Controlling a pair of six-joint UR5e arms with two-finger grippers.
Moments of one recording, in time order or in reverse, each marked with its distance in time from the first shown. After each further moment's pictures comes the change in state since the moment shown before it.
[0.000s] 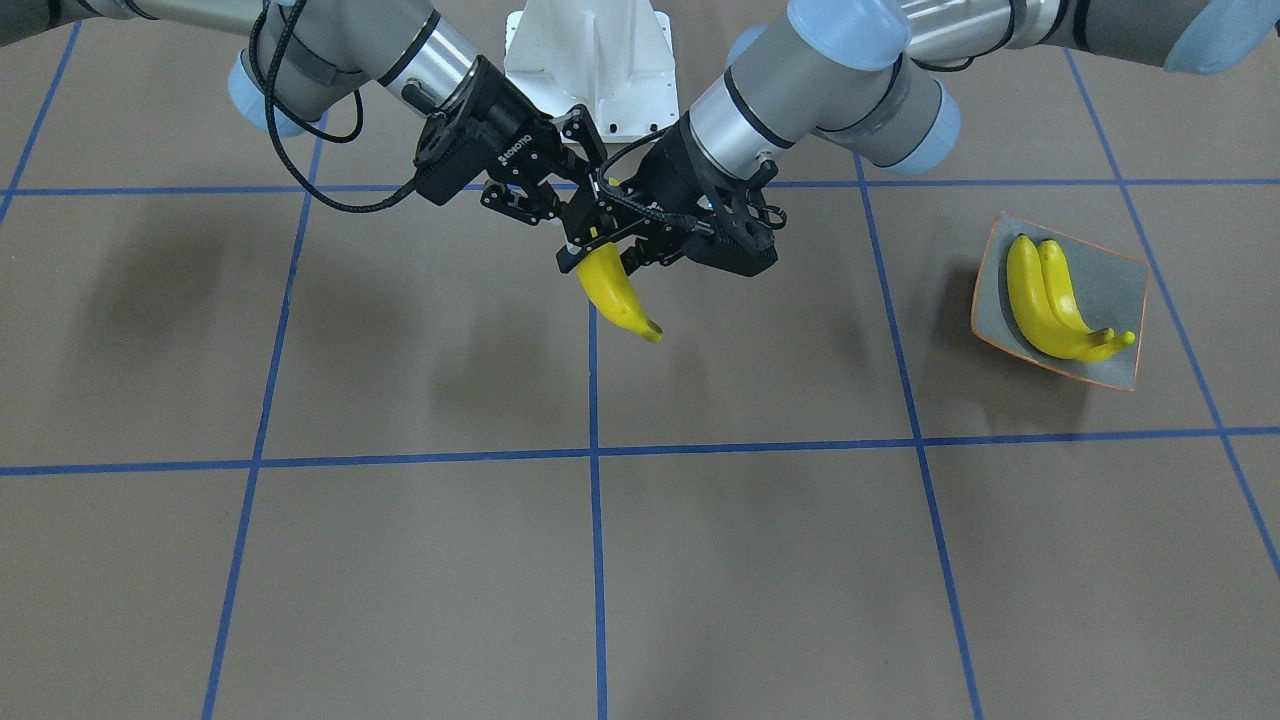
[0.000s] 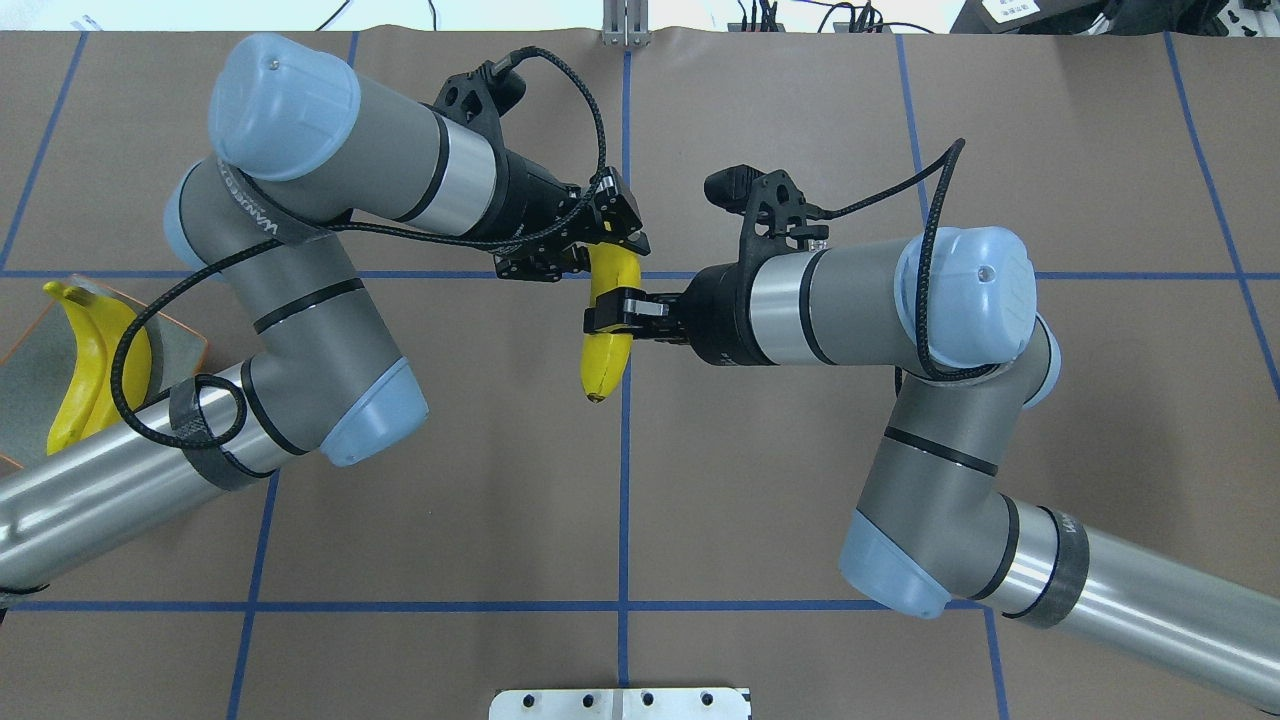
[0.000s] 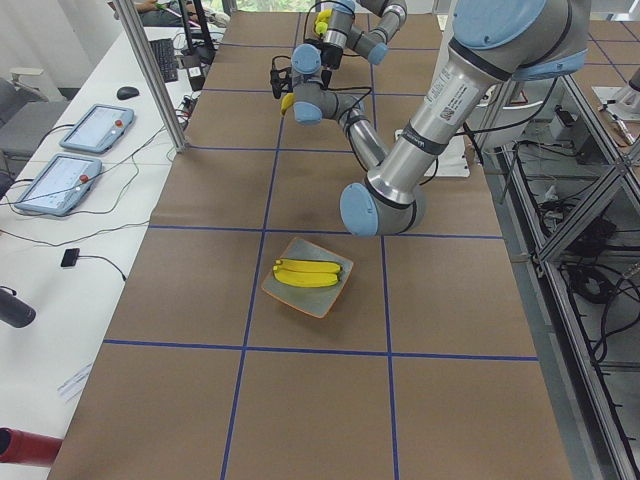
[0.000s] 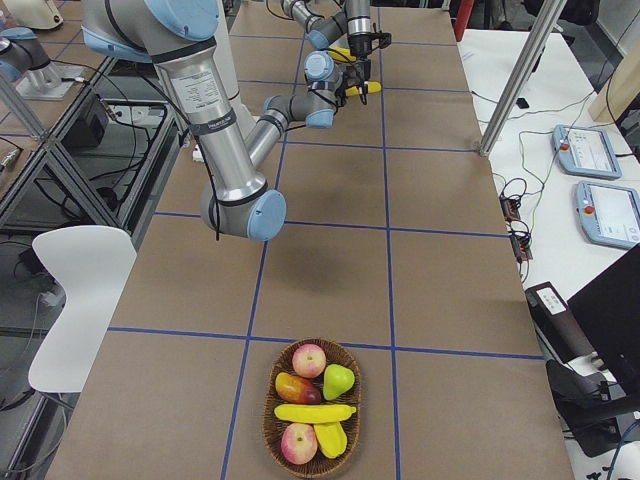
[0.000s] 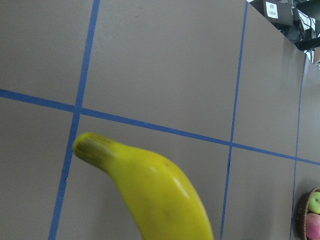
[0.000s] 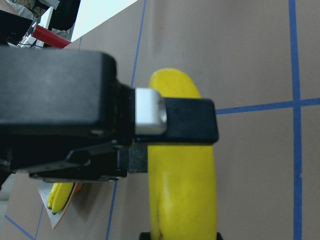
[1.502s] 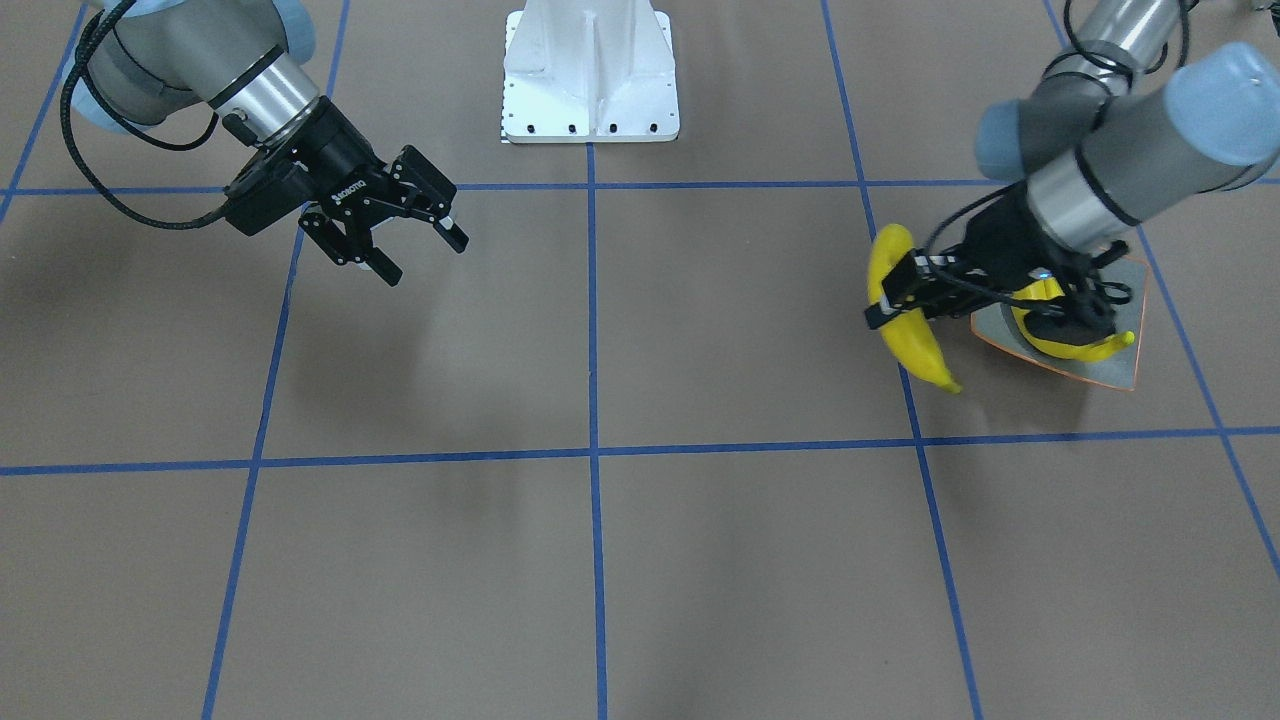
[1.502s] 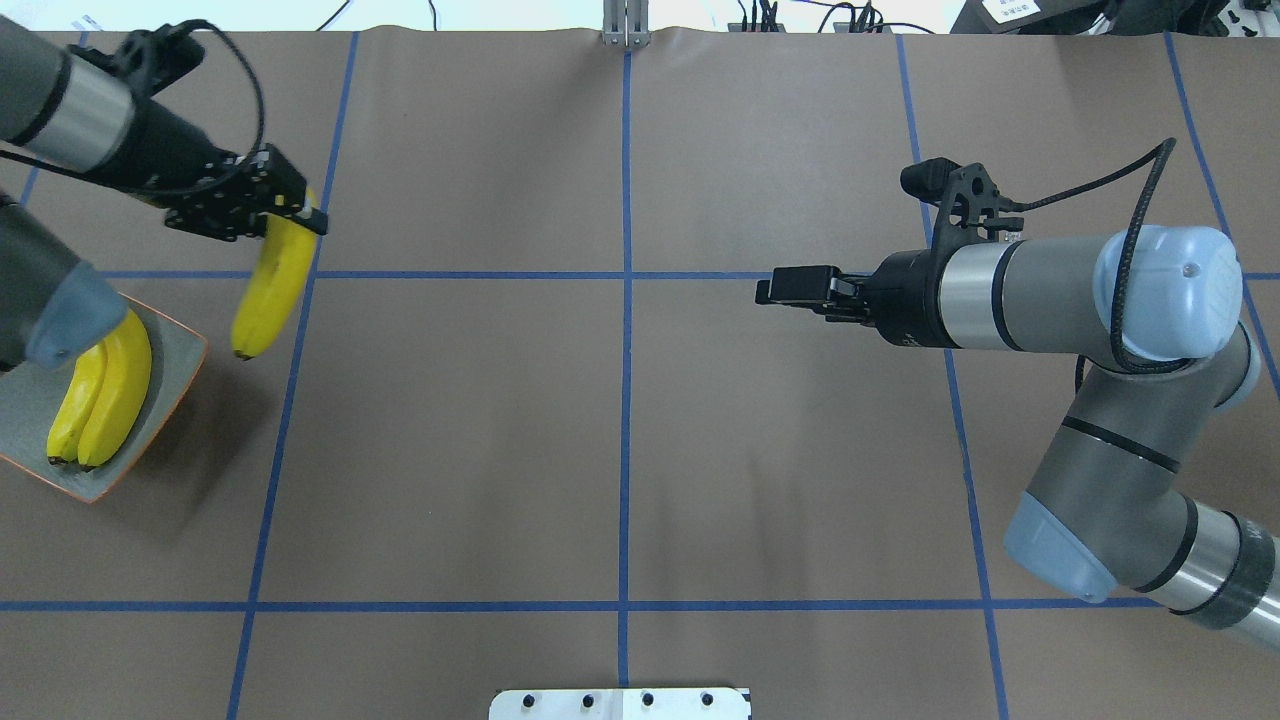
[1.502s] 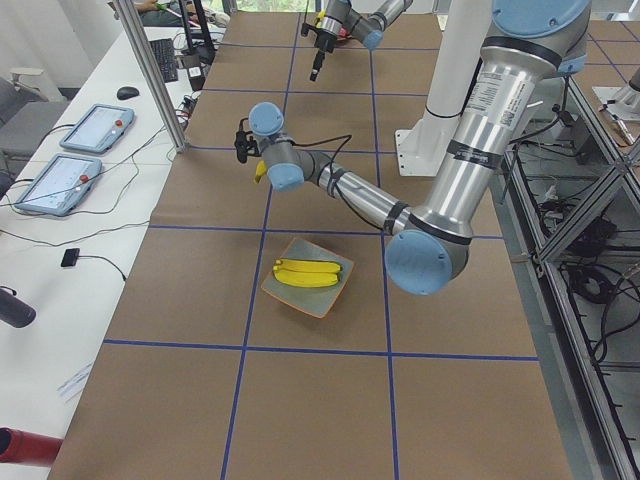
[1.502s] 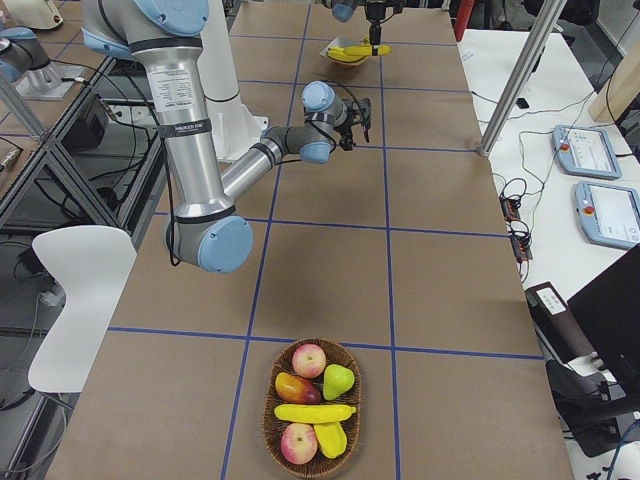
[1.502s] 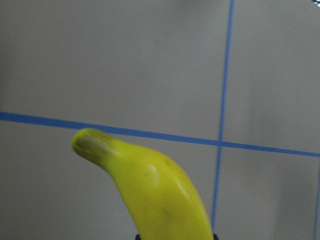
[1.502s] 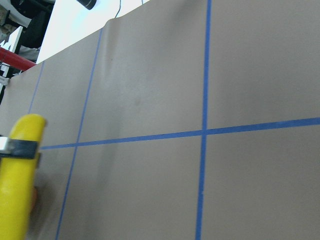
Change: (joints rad) left arm -0.363 0.426 -0.022 0.021 -0.381 0.520; right arm 0.117 -0.284 0.103 0.005 -0.003 -0.017
